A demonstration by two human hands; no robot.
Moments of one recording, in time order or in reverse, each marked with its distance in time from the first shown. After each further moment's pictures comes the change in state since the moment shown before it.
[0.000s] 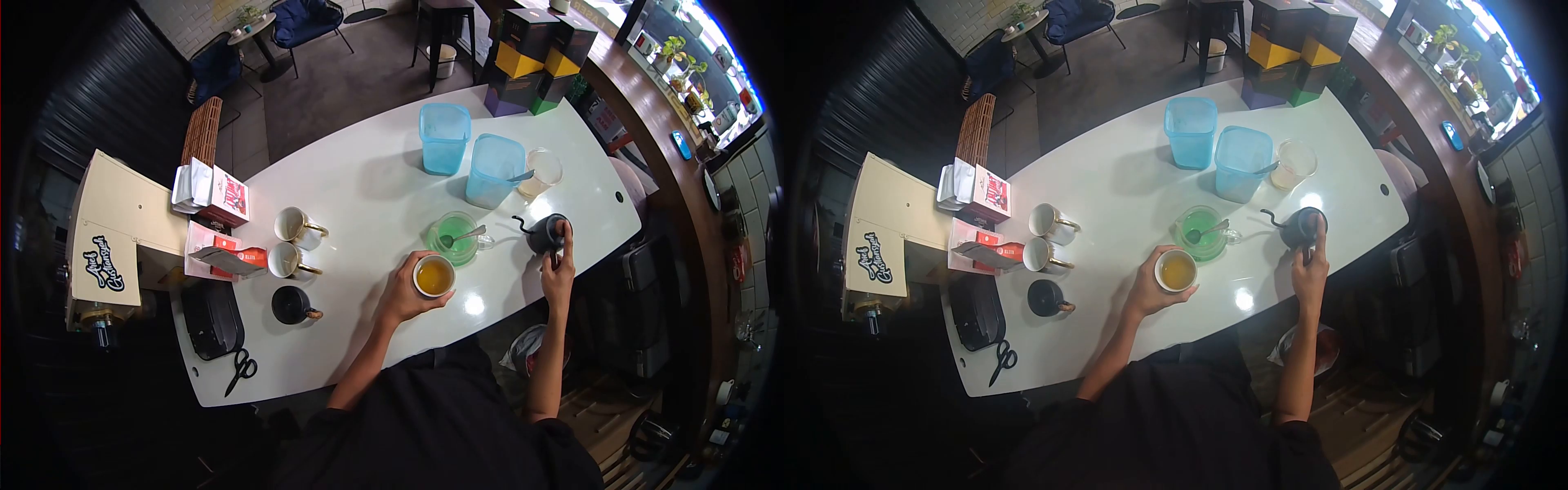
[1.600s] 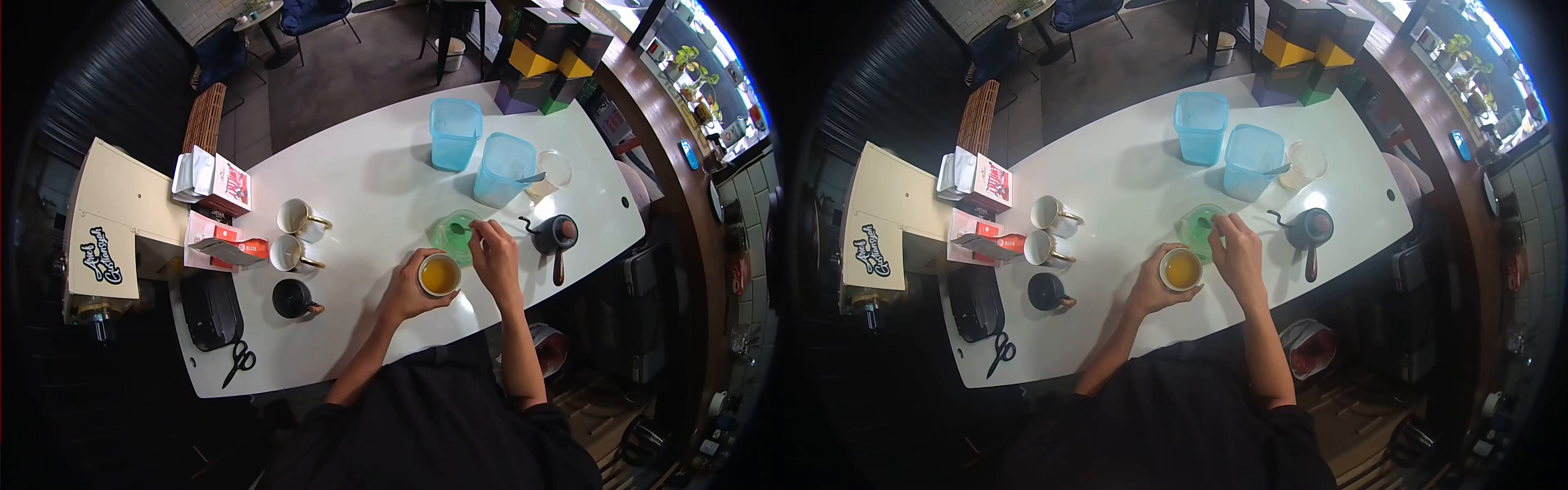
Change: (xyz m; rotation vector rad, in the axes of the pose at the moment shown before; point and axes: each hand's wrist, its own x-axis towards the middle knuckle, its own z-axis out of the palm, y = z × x) left_hand -0.001 0.001 -0.001 -0.027 -0.014 -0.021; right_hand -0.015 -0.125 0.086 -0.026 -0.239 -0.496
